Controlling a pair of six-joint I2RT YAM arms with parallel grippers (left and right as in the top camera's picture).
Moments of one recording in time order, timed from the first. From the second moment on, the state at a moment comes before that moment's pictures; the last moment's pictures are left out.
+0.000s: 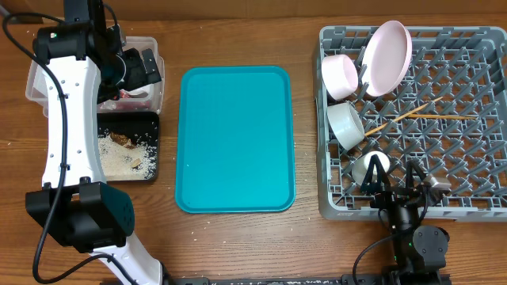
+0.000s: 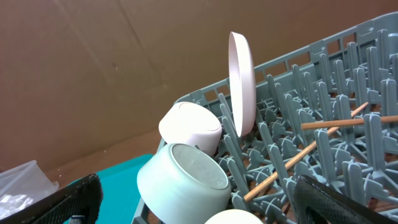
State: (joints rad) left arm 0.13 1.92 2.02 -1.34 0.12 -0.22; right arm 0.08 0.01 0.02 -0.03 0.06 0.42
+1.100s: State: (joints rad) left arm 0.00 1.52 1.81 -1.30 0.07 -0.21; right arm 0.08 0.01 0.02 -0.02 0.06 0.42
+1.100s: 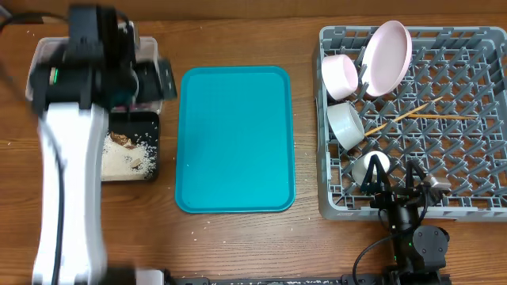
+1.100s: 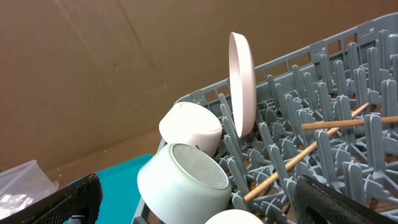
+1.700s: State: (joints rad) left arm 0.01 0.41 0.47 -0.21 0.15 -0.12; right arm 0.09 0.01 0.02 -0.02 0.06 0.42
